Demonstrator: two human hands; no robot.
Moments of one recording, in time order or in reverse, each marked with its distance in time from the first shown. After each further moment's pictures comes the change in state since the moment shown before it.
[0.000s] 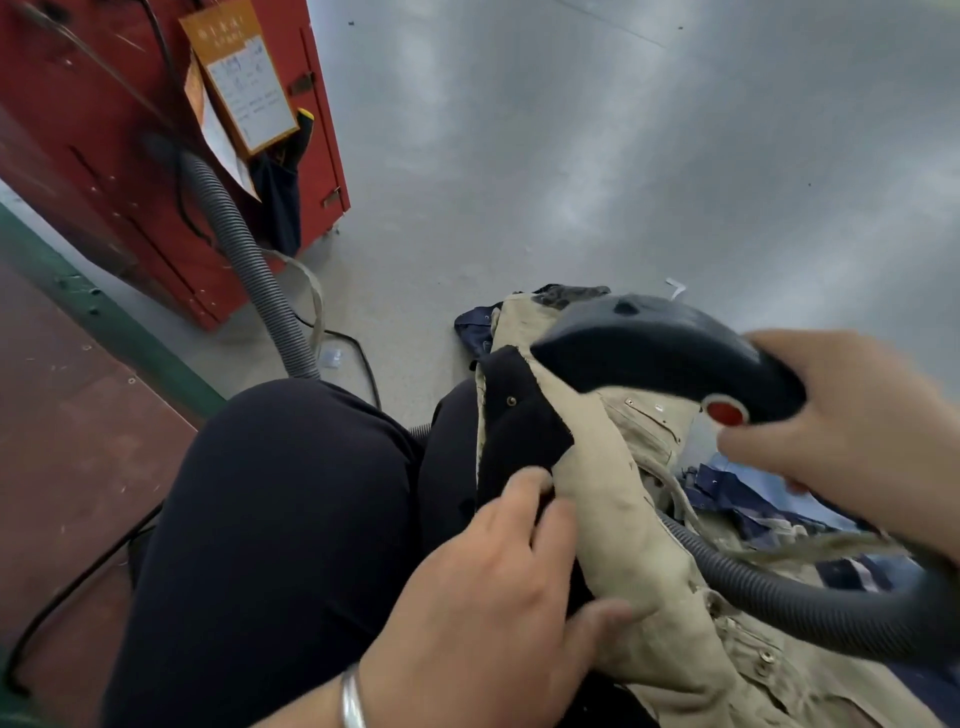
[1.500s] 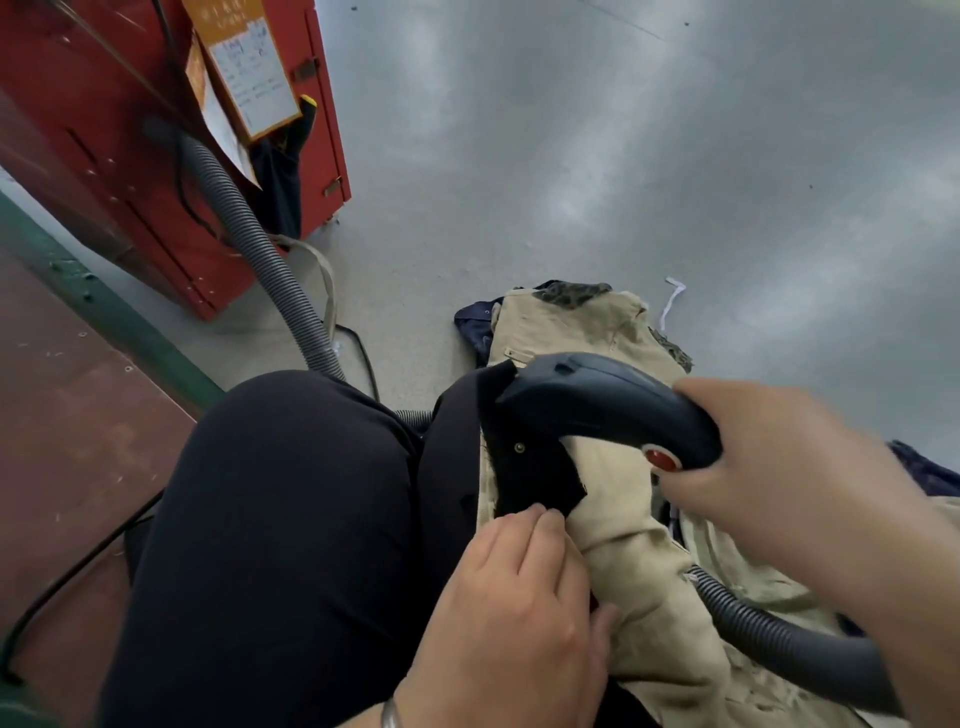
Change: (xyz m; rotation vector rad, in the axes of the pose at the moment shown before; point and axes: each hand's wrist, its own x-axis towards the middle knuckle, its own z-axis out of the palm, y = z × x) left_hand -0.007 0.008 0.042 0.231 0.246 0.070; right_hand -0.008 -0.034 0.024 -0.263 -0.106 0.043
